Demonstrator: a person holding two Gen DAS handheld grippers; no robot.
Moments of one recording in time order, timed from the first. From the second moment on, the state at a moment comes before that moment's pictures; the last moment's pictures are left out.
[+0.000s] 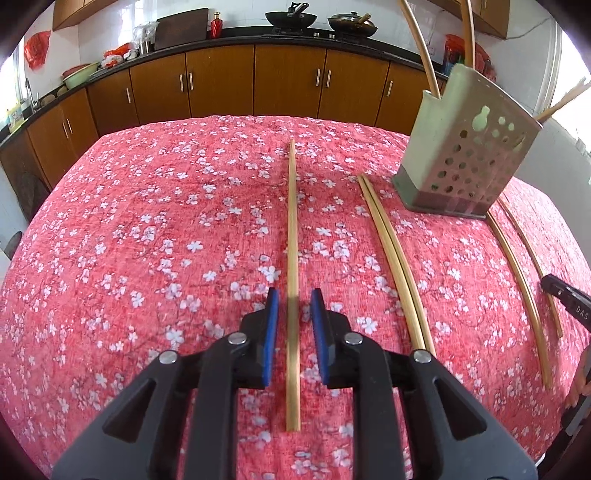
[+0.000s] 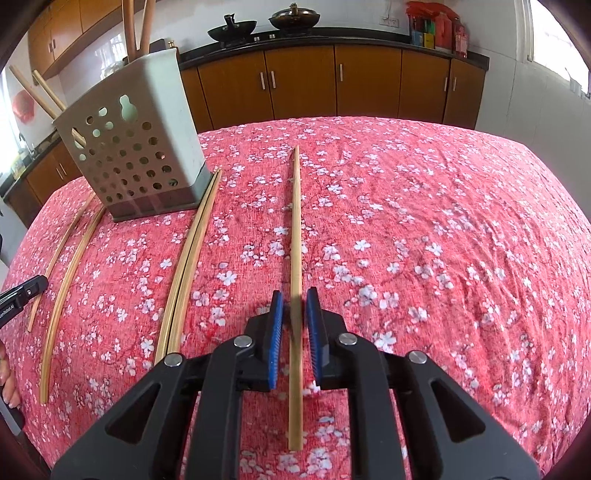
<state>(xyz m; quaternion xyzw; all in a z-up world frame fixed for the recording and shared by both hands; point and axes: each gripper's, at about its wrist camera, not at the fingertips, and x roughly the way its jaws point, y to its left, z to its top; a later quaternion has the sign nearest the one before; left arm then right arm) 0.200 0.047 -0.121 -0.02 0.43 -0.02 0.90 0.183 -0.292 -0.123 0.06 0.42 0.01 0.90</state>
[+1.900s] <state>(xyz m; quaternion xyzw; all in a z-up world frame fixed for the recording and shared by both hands) 0.177 0.013 0.151 -0.10 0.16 -0.12 0.97 0.151 -0.273 0.136 0.11 0.05 0.11 0.99</state>
